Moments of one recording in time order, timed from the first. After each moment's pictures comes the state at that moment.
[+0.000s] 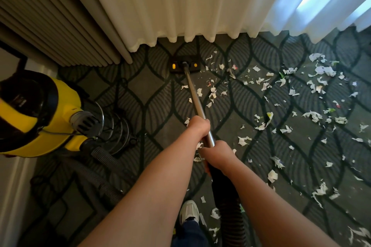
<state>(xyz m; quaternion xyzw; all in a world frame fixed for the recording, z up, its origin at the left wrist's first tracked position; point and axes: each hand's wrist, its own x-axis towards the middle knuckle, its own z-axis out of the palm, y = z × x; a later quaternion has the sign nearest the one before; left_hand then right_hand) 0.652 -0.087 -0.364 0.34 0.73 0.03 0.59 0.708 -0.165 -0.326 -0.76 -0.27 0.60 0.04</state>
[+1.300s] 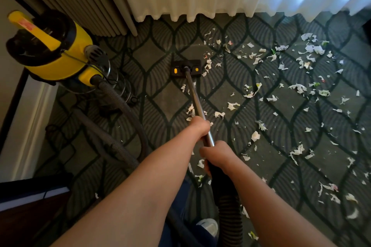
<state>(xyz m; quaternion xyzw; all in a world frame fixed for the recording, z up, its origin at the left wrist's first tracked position) 0.680 -0.334 -0.340 0.32 0.74 0.01 0.59 0.742 -0.414 -0.294 -0.74 -0.24 0.63 0.04</state>
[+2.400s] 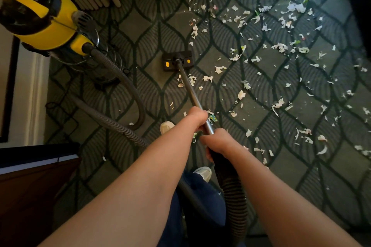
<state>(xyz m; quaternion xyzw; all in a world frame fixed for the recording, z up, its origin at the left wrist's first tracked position) 0.694 -0.481 -0.288 0.30 0.73 -0.03 0.62 0.756 -0.555 -0.224 -0.75 -0.25 0.62 -0.02</state>
